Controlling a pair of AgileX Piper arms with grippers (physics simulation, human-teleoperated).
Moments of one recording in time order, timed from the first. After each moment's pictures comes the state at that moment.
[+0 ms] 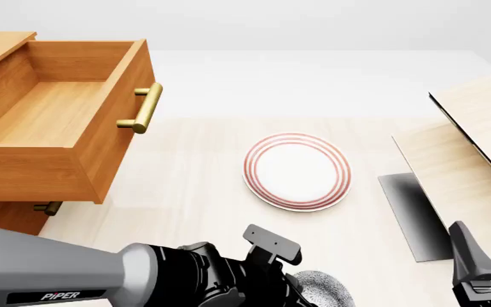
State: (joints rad) left arm -1.11 1.79 -0.86 0.03 -0.53; right arm 0.00 0.01 0.00 0.00 0.00
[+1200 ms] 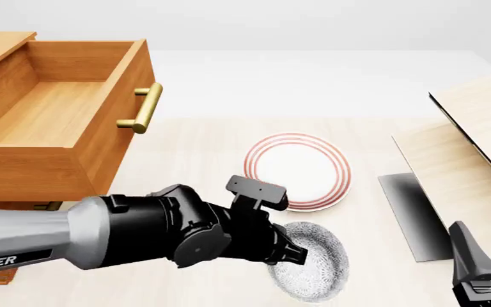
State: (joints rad) left arm -1.00 1.65 -0.98 0.28 -0.50; right arm 0.00 0.01 0.00 0.00 0.00
